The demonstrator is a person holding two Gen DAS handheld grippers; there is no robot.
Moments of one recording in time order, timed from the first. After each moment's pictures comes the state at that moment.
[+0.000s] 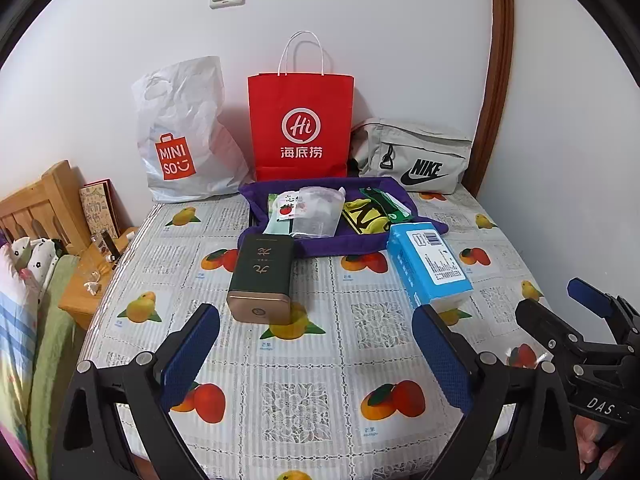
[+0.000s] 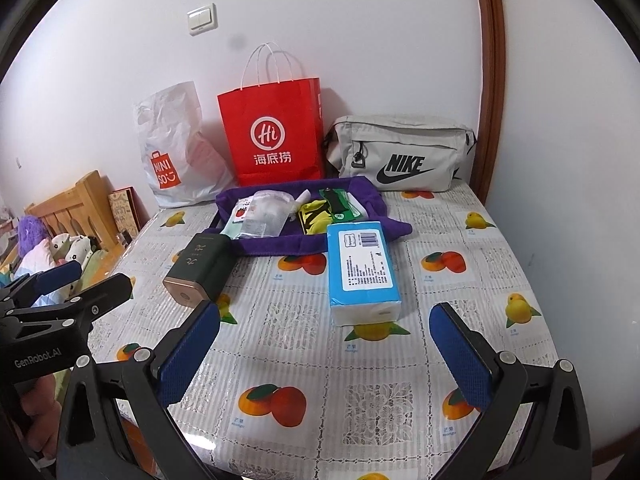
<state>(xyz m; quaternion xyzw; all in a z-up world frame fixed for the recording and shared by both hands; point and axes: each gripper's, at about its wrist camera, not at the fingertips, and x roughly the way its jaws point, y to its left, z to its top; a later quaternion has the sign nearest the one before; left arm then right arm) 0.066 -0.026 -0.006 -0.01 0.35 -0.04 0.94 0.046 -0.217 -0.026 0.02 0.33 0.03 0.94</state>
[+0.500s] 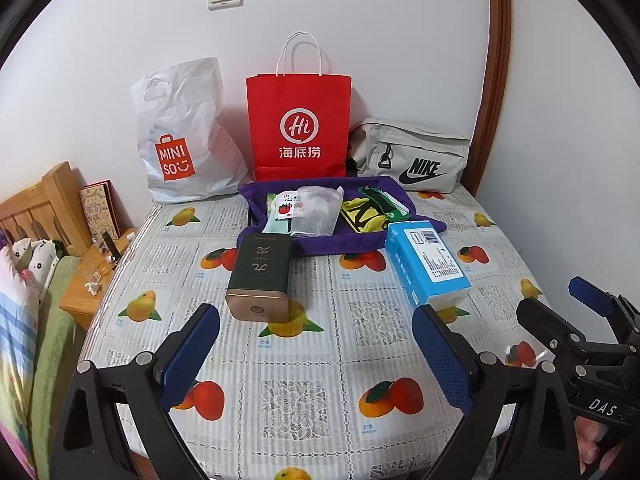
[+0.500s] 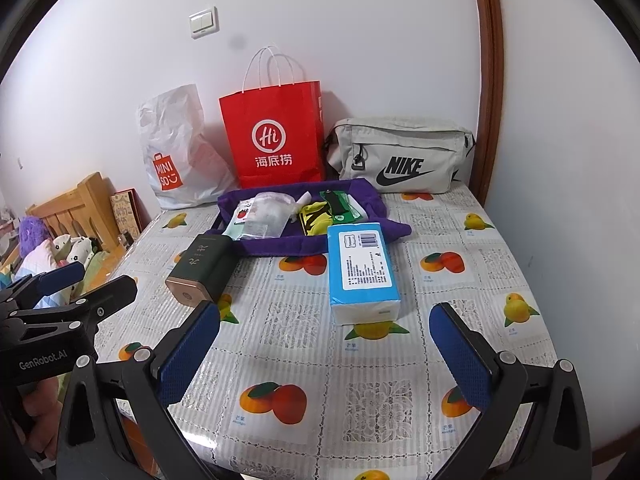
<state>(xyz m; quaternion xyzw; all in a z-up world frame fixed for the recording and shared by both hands) 0.064 -0.027 -0.006 -0.01 0.35 -0.04 0.94 0.044 -0.218 -0.025 0.02 0.32 0.03 0.95</state>
